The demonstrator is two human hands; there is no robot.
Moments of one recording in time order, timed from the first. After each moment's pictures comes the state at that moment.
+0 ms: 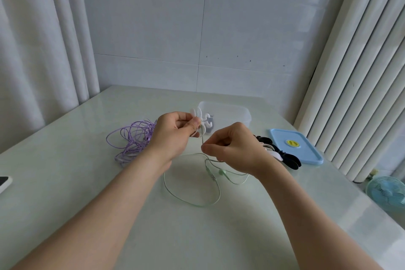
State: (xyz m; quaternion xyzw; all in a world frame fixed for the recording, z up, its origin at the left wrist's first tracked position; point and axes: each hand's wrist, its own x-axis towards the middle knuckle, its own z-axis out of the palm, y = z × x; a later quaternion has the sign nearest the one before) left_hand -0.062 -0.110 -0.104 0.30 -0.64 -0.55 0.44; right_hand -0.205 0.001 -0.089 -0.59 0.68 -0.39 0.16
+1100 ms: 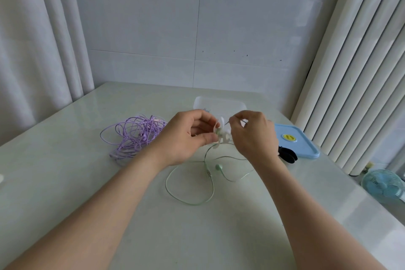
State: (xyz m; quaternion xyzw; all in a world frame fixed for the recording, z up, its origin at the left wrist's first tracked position) left_hand -0.065 -0.096 -0.102 0.16 -0.79 -0.49 0.33; right_hand -0.225 -0.004 -0.092 -0.38 0.81 -0.44 -0.07
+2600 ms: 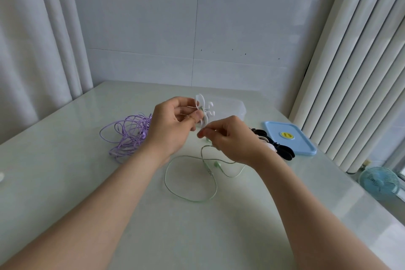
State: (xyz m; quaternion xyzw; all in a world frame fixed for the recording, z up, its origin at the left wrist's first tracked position) left_hand -0.067 -0.105 -0.103 0.23 -0.68 -0.49 0.49; right_hand -0.215 -0.001 -0.091 -0.60 0.70 -0.37 0.13
